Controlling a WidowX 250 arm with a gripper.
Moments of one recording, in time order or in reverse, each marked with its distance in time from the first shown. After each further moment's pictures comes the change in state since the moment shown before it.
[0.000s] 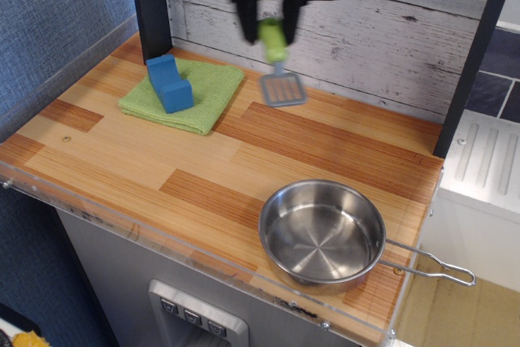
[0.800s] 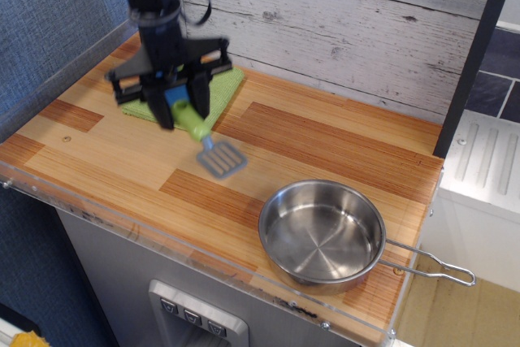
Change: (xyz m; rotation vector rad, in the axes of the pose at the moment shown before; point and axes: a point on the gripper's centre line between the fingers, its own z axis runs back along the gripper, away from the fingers) arm -0.038 0.075 -0.060 0.012 0.001 0.446
